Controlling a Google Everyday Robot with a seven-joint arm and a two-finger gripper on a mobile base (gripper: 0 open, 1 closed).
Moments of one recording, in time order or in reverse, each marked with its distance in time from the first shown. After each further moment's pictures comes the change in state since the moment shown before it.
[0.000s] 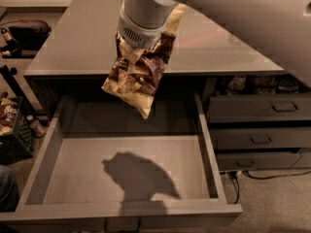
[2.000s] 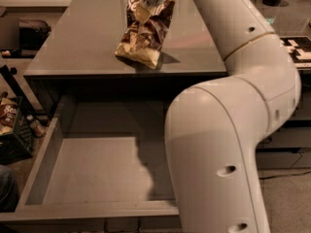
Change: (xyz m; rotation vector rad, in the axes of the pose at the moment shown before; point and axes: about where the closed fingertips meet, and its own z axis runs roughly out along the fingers) arm -0.049 -0.177 0.076 -0.065 -0.066 -0.017
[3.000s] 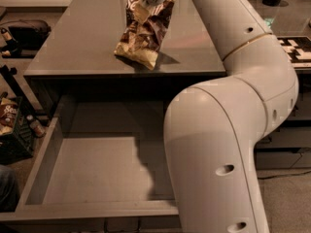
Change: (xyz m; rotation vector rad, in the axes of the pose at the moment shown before) arm -0.002 -0.003 0.001 0.003 -0.007 0.003
